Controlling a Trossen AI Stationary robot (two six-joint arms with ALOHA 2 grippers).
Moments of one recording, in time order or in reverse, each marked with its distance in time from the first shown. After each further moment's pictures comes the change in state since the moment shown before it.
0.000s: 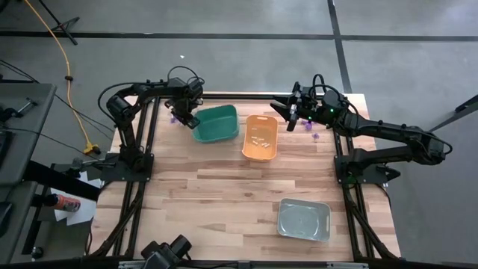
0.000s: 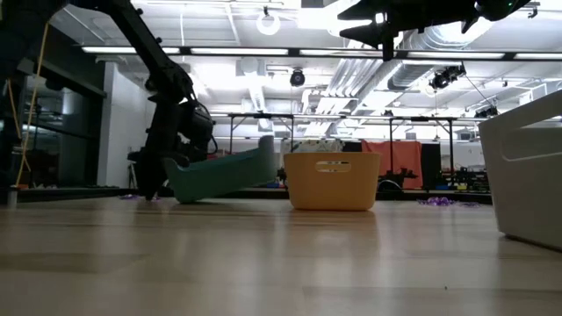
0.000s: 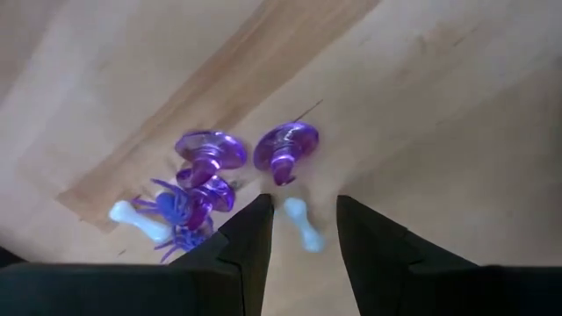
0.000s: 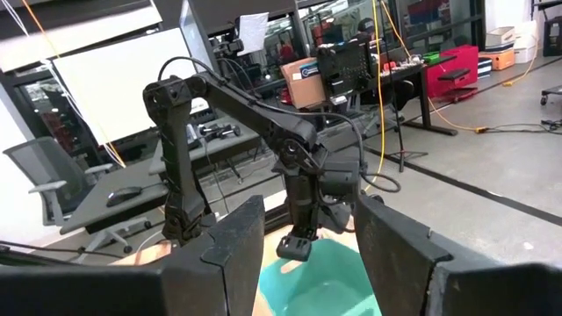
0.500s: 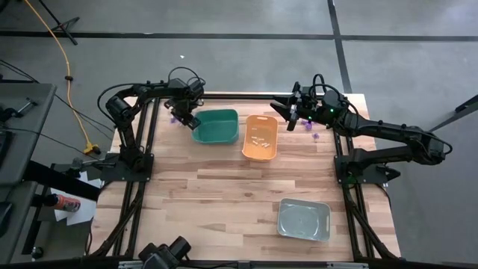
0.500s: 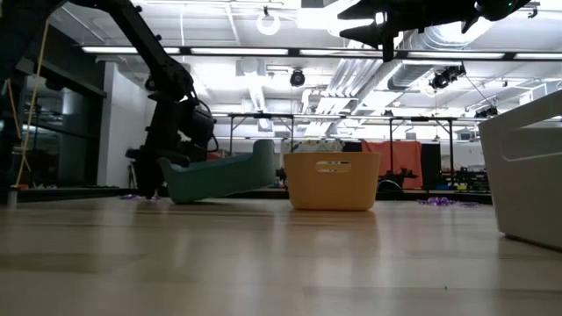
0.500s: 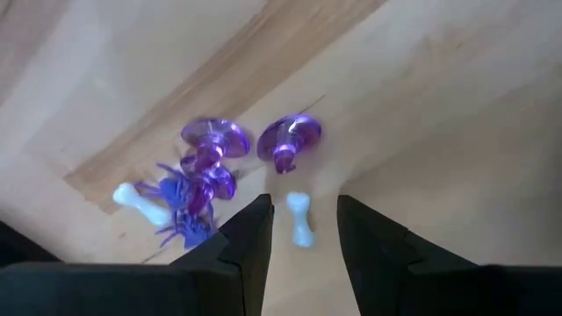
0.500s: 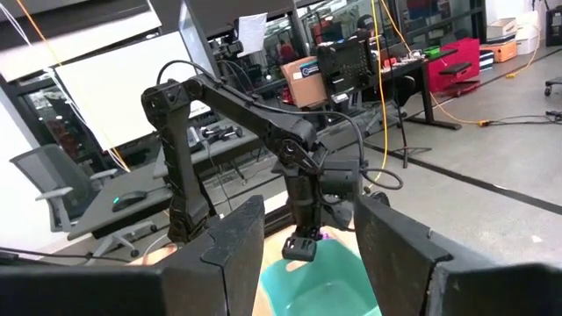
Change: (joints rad) left arm -0.011 -0.023 -0.006 -0.022 -0.018 -0.072; right arm 0.000 0.000 0.000 0.000 0.000 0.034
